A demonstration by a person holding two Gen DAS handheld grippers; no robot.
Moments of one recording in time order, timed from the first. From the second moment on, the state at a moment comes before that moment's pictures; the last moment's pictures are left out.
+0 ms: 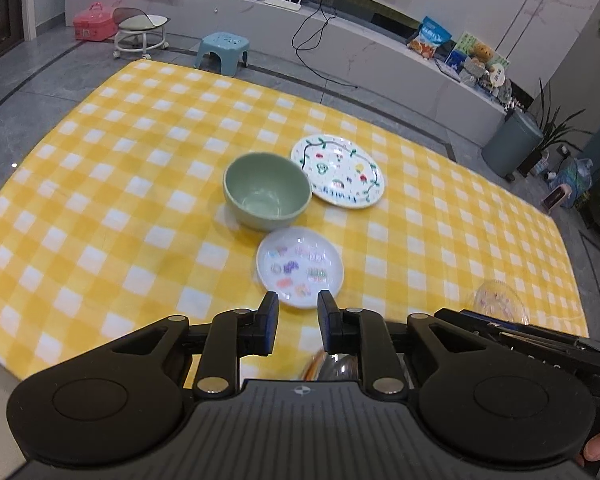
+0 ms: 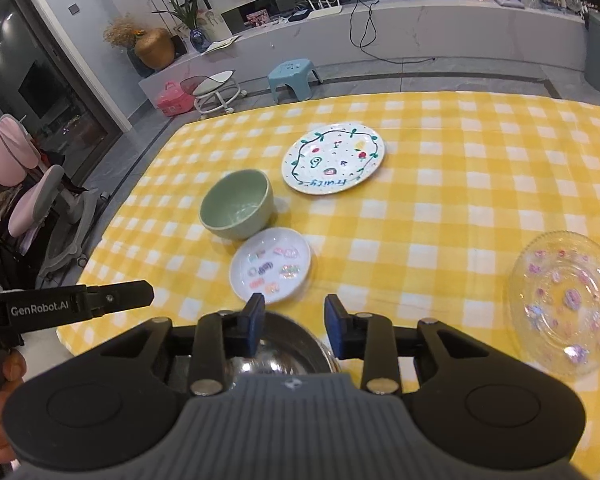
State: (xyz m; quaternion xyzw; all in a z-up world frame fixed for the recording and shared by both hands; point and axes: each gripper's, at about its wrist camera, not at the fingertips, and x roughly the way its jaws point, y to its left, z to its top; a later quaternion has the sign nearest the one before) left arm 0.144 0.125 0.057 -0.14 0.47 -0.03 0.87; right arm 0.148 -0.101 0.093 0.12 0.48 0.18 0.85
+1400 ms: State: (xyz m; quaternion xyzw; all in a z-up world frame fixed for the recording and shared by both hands) left arm 0.303 0.188 -0.056 -0.18 0.52 0.02 0.84; right arm 0.342 0.008 -0.011 0.15 0.60 0.17 0.77
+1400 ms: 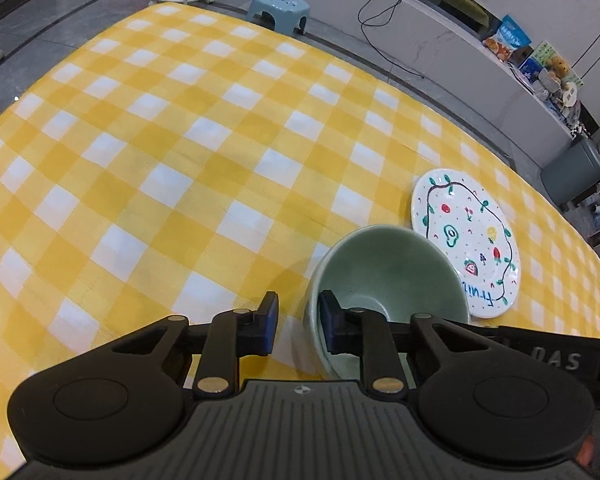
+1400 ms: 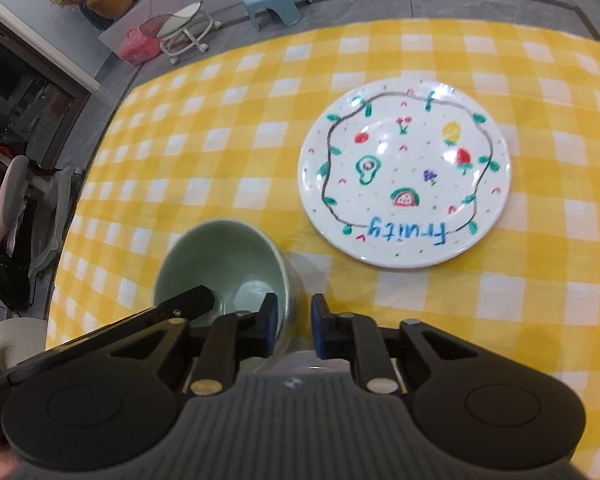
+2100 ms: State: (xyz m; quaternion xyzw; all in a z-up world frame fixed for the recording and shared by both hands) left arm 0.273 0.182 0.000 -0.20 0.49 0.02 0.85; right arm 0.315 0.005 0.033 0.17 0.58 0.18 0.78
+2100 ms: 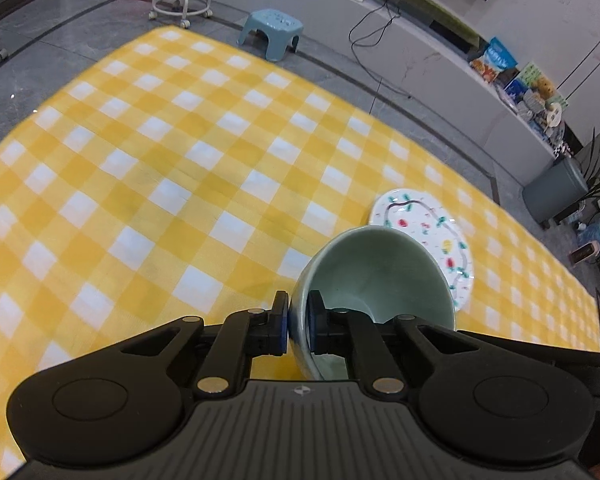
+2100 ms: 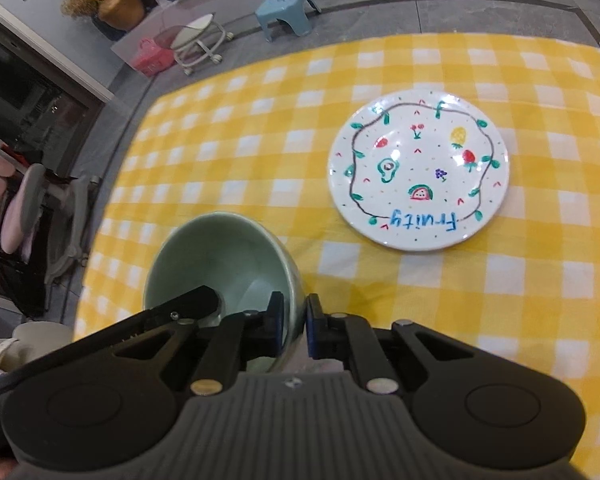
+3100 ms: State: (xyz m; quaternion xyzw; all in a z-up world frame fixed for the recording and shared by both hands) left arm 0.121 0.107 0.075 -0.21 0.51 -0.03 0.83; right arm 0.123 -0.094 0.130 0.18 0.55 0.18 0.79
